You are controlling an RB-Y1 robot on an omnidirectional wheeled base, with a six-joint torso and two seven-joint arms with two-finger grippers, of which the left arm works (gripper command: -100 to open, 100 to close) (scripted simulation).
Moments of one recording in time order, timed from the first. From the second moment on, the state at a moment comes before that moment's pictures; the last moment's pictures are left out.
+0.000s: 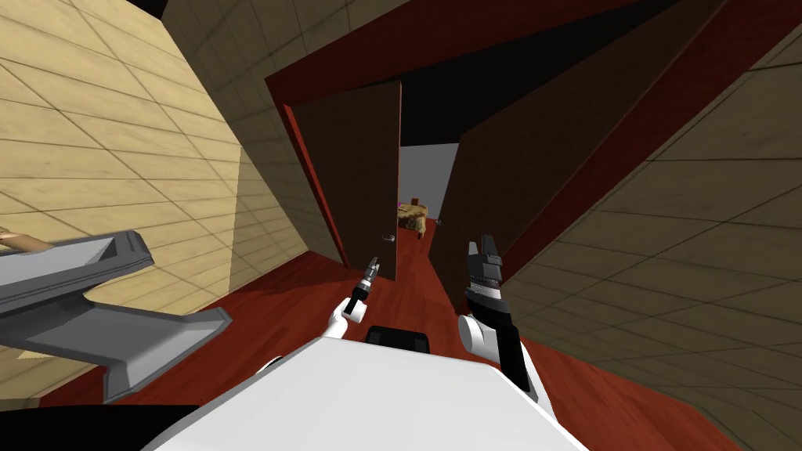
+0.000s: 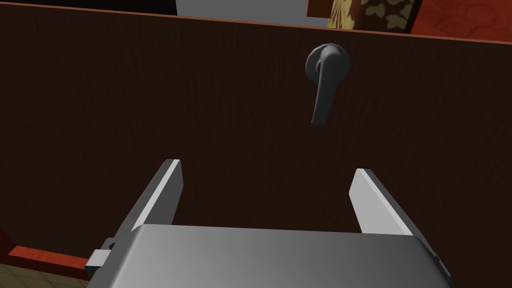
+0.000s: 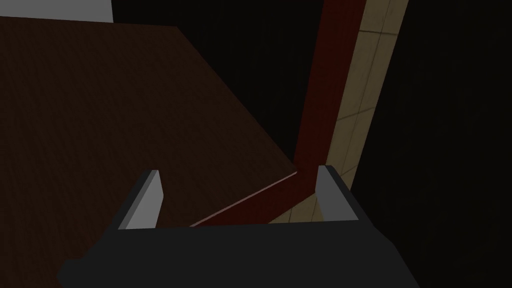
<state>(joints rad) -0.08 0.10 -0.08 -0.88 -0.06 -0.77 0.15</state>
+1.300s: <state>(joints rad) -0.20 0.09 -0.09 -0.58 -0.07 -0.83 0.16</state>
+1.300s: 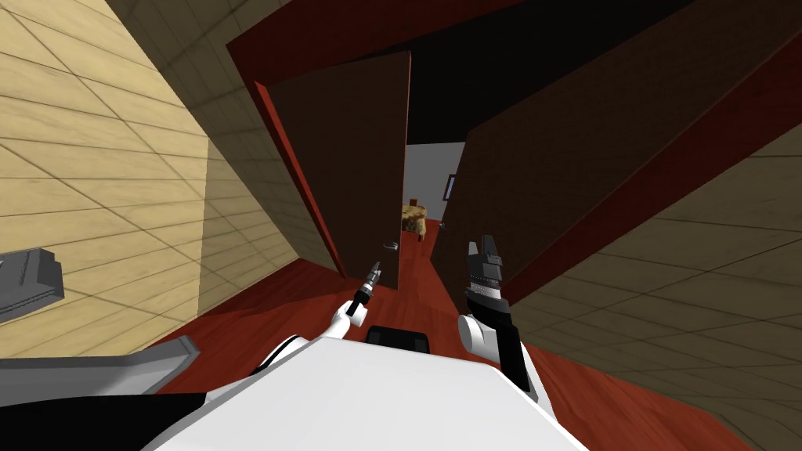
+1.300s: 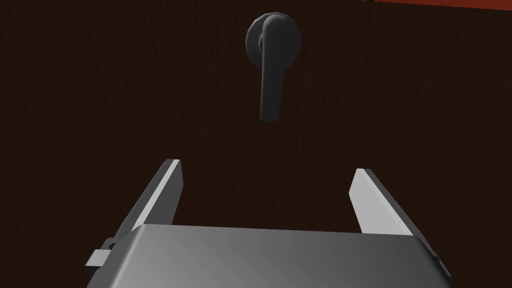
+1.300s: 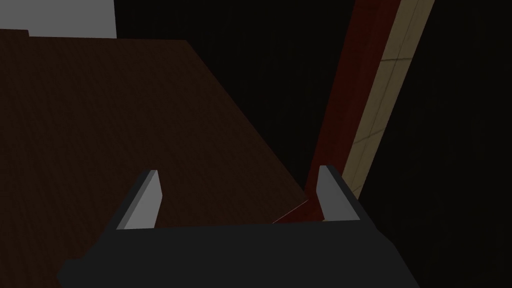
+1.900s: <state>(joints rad) -0.21 0.09 -0.08 -0.56 -0.06 -0.83 0.15</state>
